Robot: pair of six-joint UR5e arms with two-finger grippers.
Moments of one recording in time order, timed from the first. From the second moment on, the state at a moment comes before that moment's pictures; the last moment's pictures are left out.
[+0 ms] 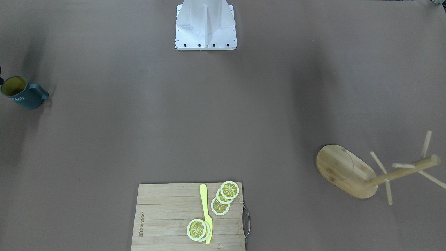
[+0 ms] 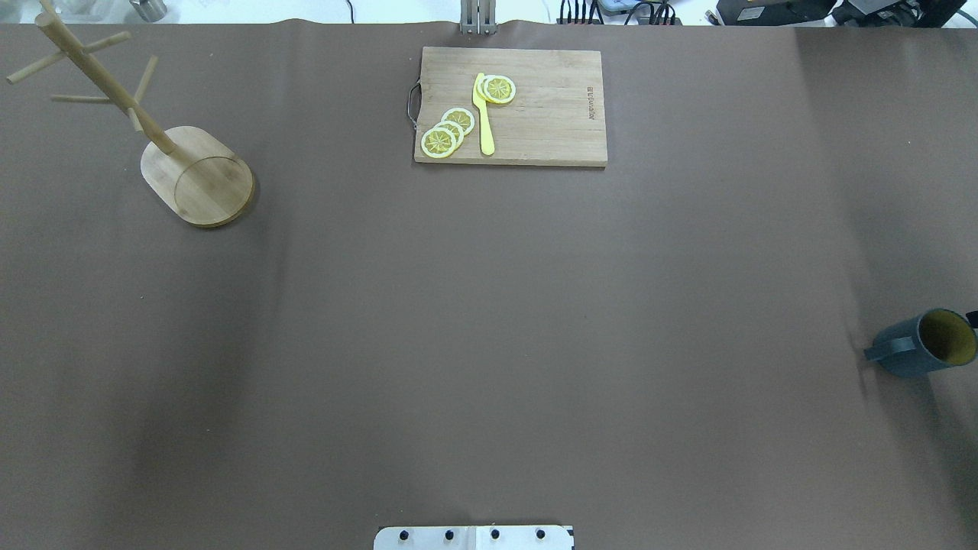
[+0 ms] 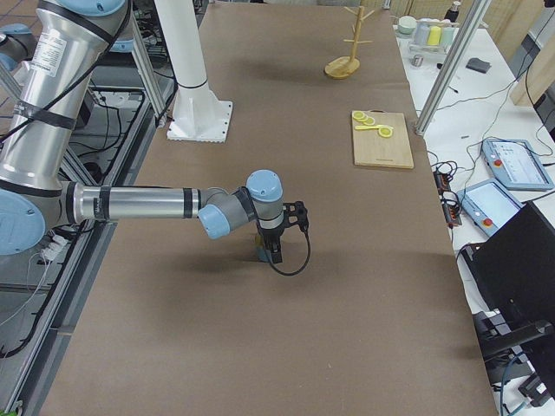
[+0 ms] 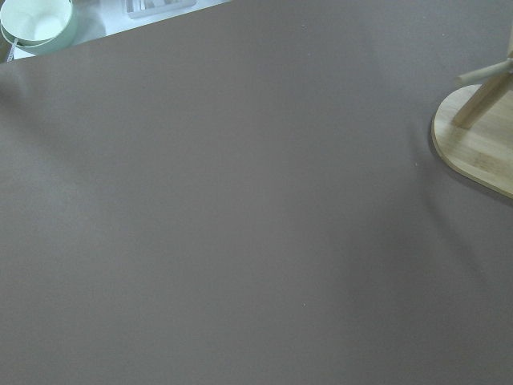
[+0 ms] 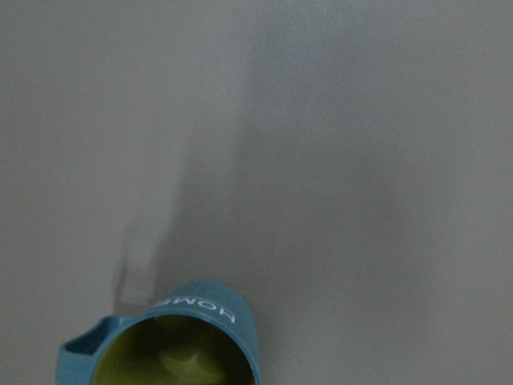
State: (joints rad) left arm -1.66 -1.51 -1.75 -1.80 -2.35 0.08; right arm 1.16 -1.93 1.89 -1.08 2.23 0.33
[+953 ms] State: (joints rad) left arm -1.66 -1.51 -1.75 -1.80 -2.35 0.08; right arm 1.03 -1.93 1.88 -1.06 2.14 0.35
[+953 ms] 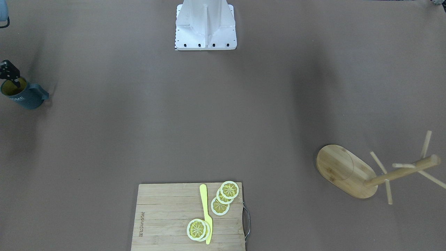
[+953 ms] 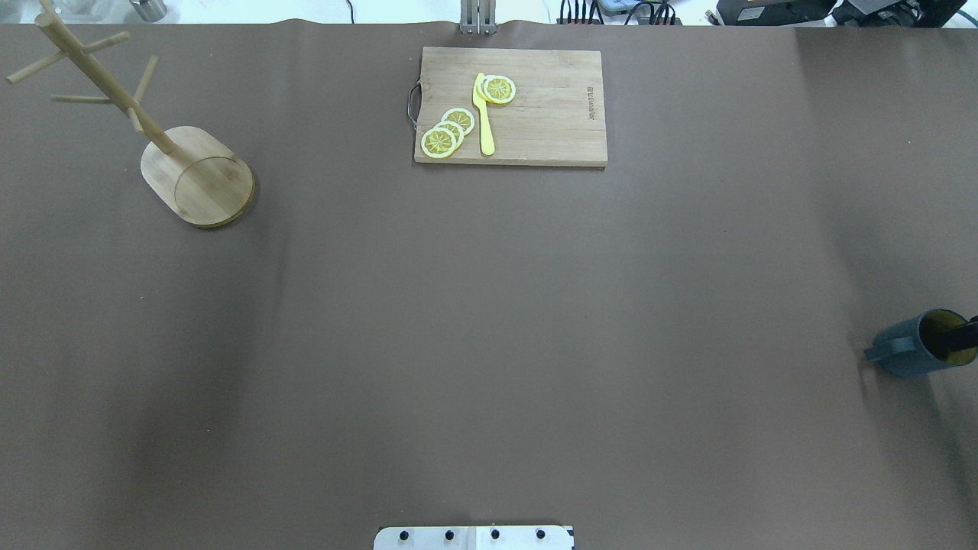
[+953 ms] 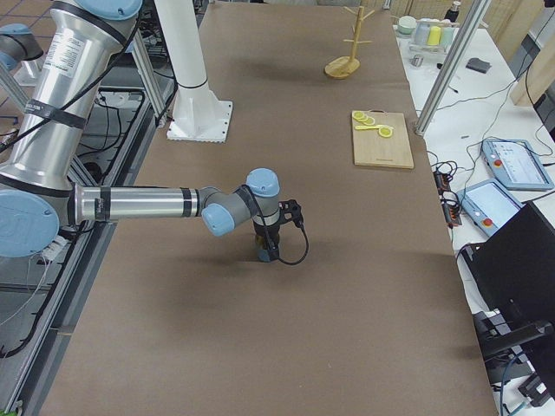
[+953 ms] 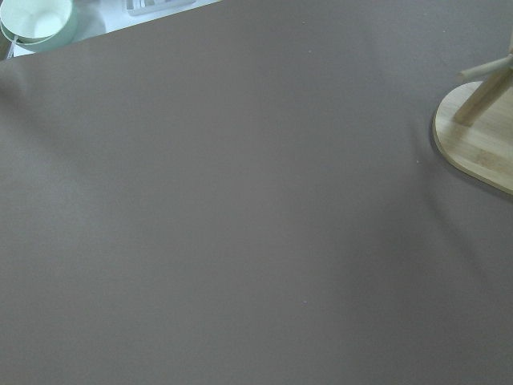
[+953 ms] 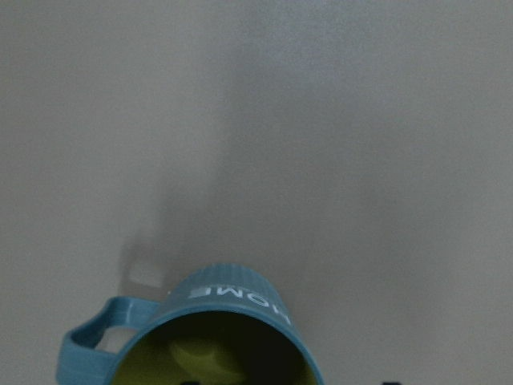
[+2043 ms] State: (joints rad) left arm -1.66 -1.51 -1.75 -1.81 -2.35 0.08; right arm 1.14 -1.84 1.91 -1.12 2.26 0.35
